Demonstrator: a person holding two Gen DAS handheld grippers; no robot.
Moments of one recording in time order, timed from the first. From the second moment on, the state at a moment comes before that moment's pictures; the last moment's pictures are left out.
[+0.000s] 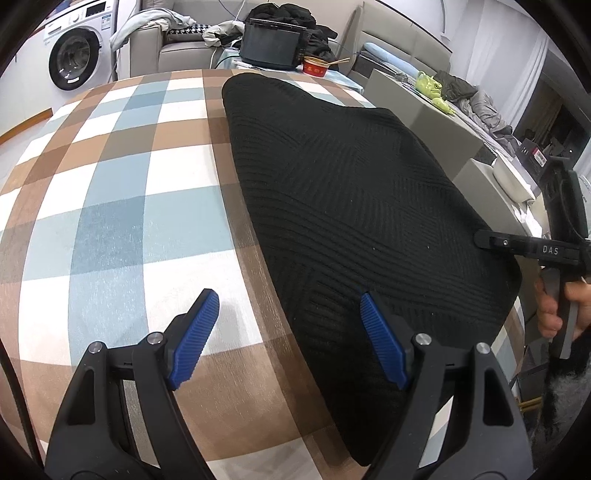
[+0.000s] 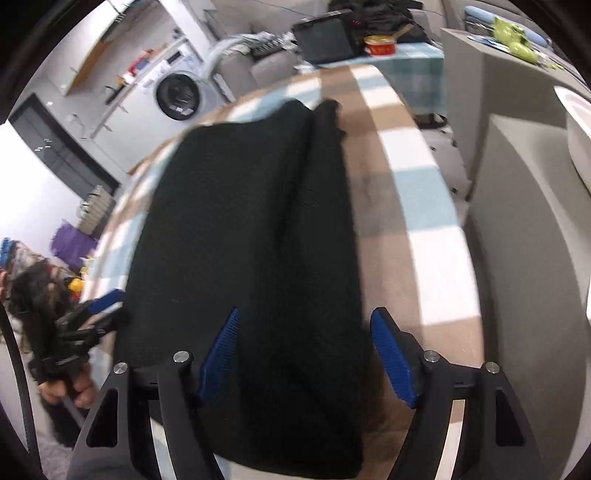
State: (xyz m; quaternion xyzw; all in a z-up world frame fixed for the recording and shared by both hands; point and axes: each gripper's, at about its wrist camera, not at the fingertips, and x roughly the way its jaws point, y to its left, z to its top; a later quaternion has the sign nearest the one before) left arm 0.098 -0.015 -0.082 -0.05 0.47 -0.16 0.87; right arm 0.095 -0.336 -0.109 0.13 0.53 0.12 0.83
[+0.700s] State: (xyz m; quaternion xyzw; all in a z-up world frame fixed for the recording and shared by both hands) left arm 0.103 -0.014 -0.081 -0.05 0.47 -0.15 0.87; right arm 0.080 -0.321 -0.088 0.10 0.51 0.14 0.85
